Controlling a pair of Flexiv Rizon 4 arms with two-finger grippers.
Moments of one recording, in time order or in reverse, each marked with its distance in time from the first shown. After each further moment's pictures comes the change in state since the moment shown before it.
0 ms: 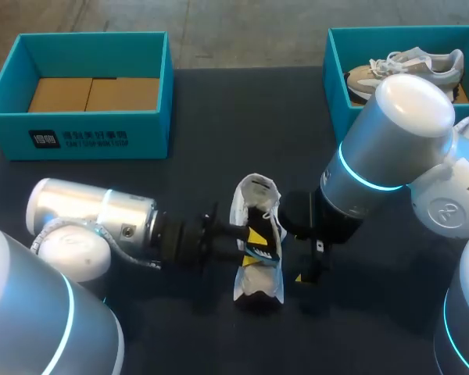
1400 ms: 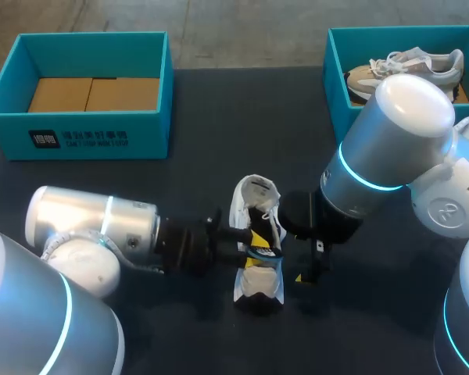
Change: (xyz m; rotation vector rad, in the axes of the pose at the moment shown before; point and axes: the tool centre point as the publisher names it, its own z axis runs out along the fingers) left arm 0.005 0.013 0.004 -0.119 0.008 0.087; right arm 0.000 0.000 0.000 0.000 0.000 0.000
